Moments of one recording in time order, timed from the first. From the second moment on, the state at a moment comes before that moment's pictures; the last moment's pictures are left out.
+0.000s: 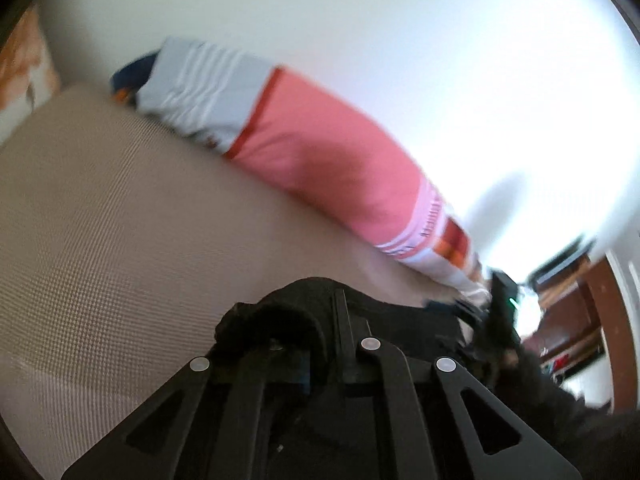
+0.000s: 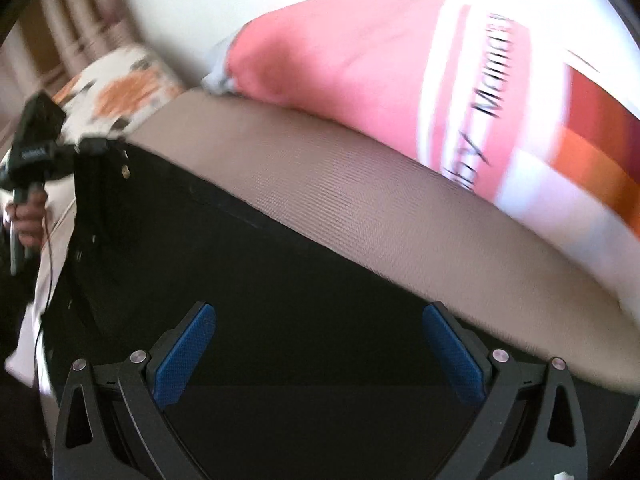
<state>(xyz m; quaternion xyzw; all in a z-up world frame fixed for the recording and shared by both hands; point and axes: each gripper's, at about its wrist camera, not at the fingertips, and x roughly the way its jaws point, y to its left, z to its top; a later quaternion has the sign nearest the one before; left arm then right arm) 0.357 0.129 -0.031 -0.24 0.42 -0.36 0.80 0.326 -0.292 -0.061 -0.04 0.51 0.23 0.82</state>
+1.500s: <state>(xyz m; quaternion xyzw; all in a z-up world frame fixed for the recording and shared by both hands) 0.200 0.170 0.028 -0.17 0.39 -0.35 0.83 0.074 -0.300 0.020 -0.16 0.44 0.12 0.88</state>
